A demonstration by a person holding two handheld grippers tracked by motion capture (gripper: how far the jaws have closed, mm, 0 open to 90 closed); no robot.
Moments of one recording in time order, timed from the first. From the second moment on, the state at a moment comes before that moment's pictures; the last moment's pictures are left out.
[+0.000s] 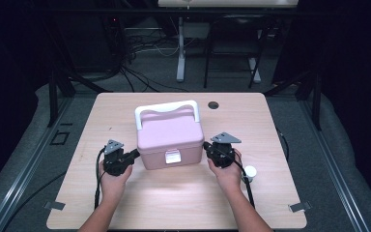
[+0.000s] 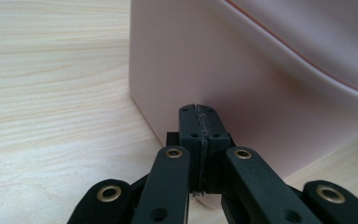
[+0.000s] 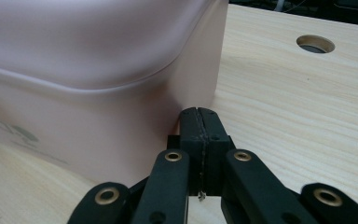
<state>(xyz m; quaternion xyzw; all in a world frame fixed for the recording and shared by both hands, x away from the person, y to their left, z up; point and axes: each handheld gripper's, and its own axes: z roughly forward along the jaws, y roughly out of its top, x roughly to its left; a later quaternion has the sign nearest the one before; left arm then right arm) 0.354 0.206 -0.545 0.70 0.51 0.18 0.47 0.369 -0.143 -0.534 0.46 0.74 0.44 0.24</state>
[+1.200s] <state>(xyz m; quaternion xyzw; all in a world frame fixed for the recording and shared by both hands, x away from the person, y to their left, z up) 0.331 0.212 -0.538 0.73 0.48 0.16 0.45 0.319 -0.140 -0.530 0.44 0.76 0.42 0.24</state>
